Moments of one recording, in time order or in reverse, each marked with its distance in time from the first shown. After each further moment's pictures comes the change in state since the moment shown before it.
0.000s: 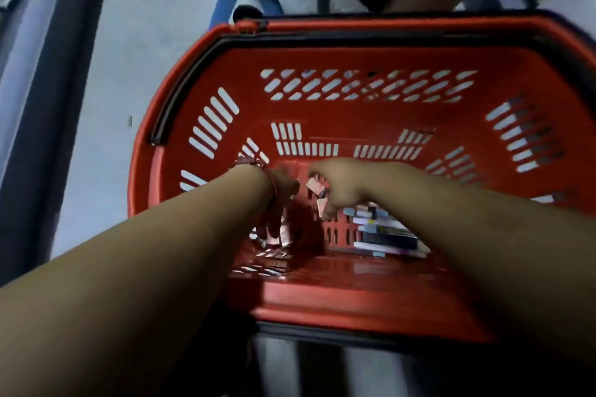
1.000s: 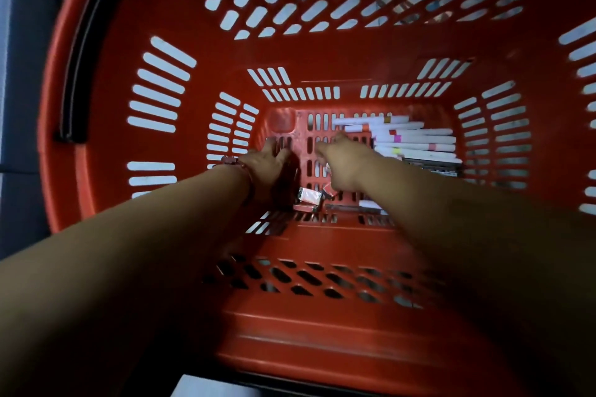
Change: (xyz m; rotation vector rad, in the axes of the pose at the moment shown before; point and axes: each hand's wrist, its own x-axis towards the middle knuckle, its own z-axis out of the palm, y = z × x) left_hand 0.056 -0.011 0.100 -0.234 0.198 -0.145; right_hand 0.037 0.009 0.092 0.028 0.025 0.051
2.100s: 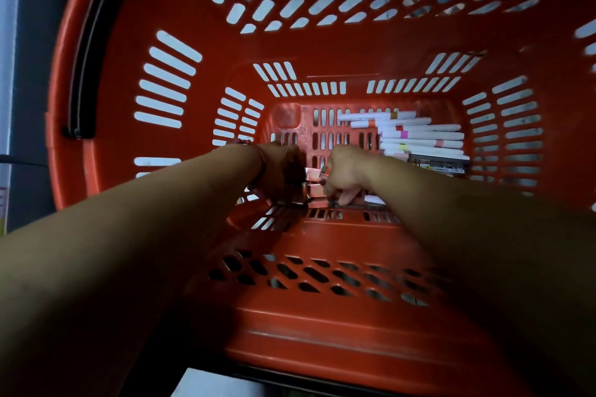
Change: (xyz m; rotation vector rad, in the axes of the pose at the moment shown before) left_hand 0.008 -0.002 -0.011 -0.216 -0.171 0.080; right_hand 0.008 -0.007 0.013 0.540 -0.207 0.195
